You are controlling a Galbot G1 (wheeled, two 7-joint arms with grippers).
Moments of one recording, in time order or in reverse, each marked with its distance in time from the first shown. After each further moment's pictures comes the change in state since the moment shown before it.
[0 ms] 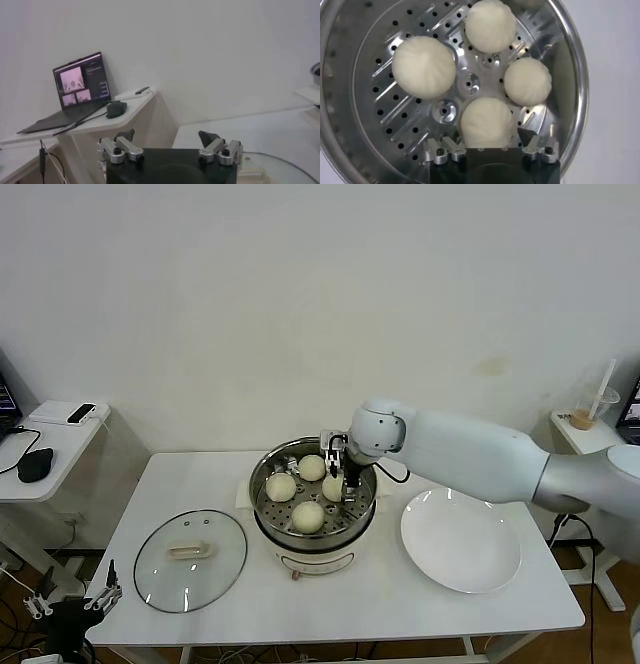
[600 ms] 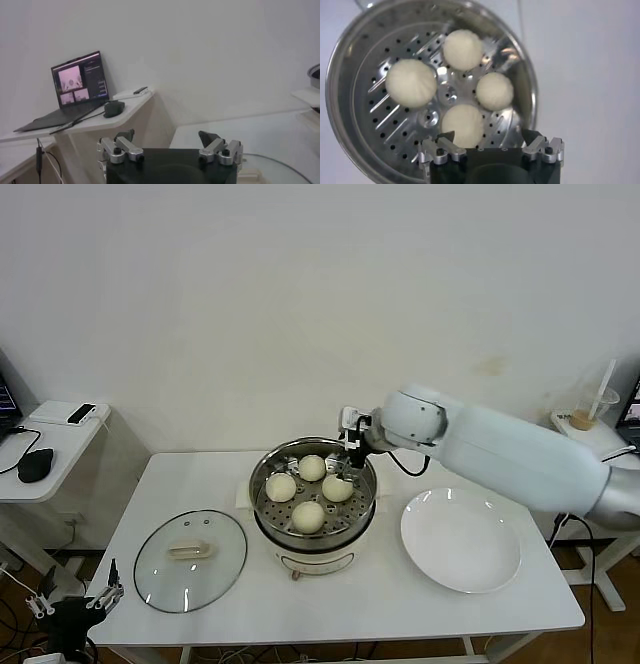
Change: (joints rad) left arm -0.010 -0.012 0.004 0.008 0.003 -0.003 0.001; right arm -0.124 -0.194 0.227 0.237 0.125 0.038 0.295
